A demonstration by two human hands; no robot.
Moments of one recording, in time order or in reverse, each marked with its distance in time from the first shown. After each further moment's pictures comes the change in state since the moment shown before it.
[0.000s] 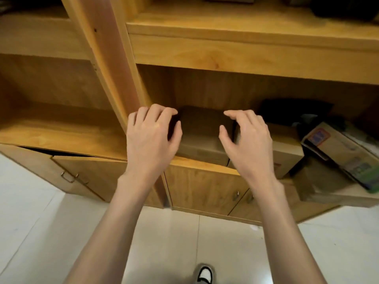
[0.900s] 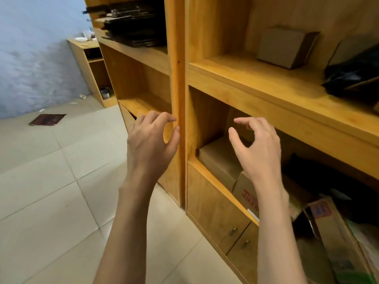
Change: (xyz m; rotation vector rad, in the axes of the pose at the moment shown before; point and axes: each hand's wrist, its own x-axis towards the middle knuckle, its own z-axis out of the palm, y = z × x) left_hand -0.029 0.207 -0.083 0.301 0.263 -0.553; right_hand 0.045 0.077 -0.131 0.461 -0.265 -0.345
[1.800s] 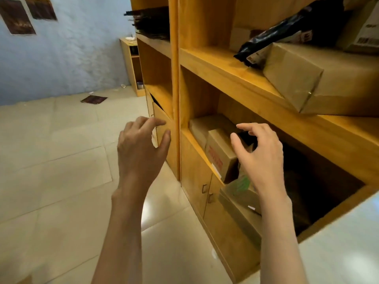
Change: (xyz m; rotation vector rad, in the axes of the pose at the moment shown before) left_hand -0.240 0.283 -0.091 0.129 0.167 -0.247; right_hand -0.173 0.126 -0.268 0.163 -0.139 -0.161
